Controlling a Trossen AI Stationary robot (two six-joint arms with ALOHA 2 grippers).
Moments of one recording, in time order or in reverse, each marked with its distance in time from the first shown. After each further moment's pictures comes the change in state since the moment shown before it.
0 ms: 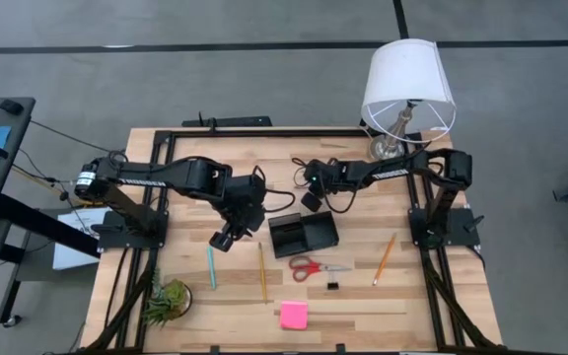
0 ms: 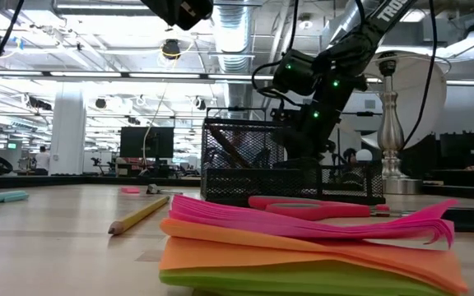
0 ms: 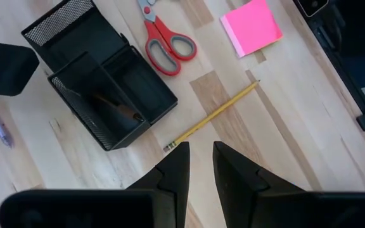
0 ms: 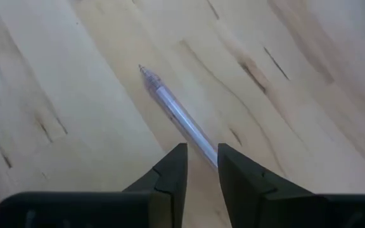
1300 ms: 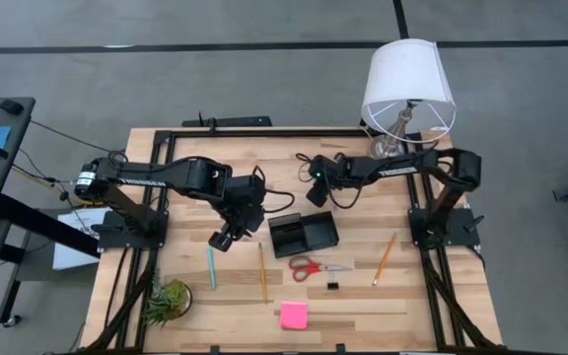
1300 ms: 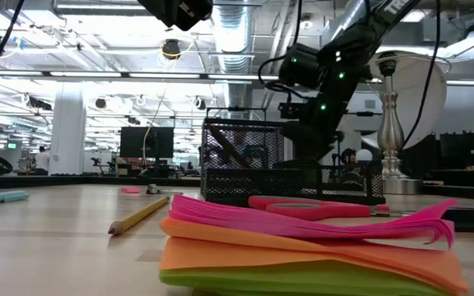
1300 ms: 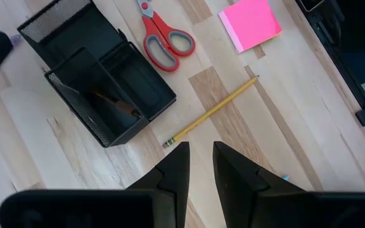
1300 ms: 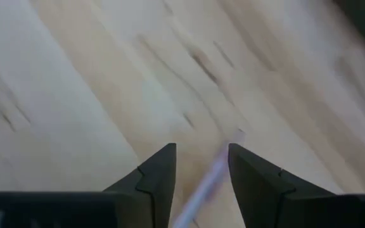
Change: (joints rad) left arm 0.000 0.000 0.000 -0.017 0.000 0.006; right arm -0.010 -0.079 -0.001 -0.119 0.084 0.008
